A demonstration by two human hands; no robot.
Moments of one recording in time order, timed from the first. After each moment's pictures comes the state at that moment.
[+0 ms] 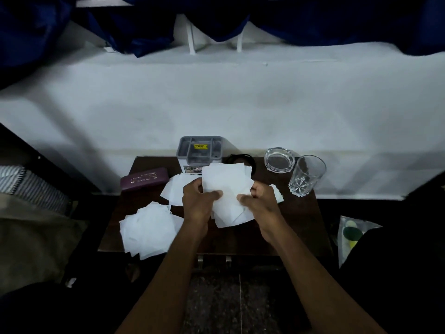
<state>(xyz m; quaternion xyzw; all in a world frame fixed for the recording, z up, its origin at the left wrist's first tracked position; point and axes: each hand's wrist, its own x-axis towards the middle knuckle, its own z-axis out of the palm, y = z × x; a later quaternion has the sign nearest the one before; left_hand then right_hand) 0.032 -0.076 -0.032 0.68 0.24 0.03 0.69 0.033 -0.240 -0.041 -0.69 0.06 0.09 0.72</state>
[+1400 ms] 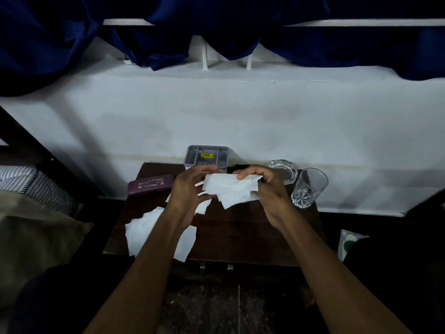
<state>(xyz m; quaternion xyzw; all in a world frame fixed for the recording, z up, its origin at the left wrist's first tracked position) 0.032 -0.035 0.038 0.60 0.13 -0.05 0.79 0.058 -0.235 0.025 -0.70 -0.02 0.04 0.72</state>
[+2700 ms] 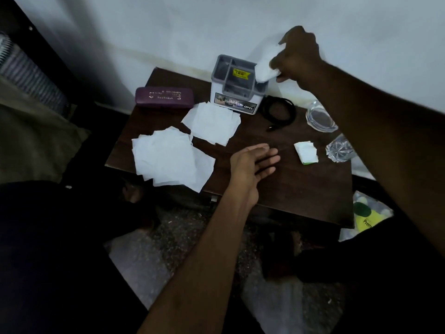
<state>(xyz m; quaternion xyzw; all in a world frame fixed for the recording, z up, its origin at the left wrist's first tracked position) -0.010 -0.113 -0.039 0.37 0.32 -0.11 0.87 0.200 -0.165 0.056 -0.95 -0.02 0.02 0.32</state>
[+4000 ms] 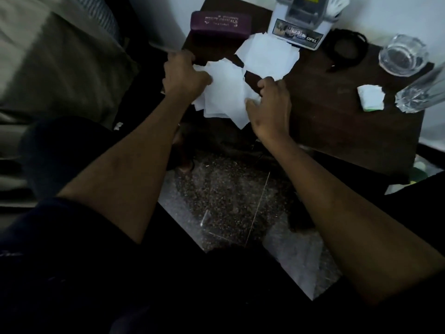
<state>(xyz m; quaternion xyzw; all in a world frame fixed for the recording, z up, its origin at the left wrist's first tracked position) -0.036 0.120 -0.073 0.87 0.34 0.02 0.37 -0.031 -0.087 -0.083 -0.94 -0.12 -0.01 0.31</state>
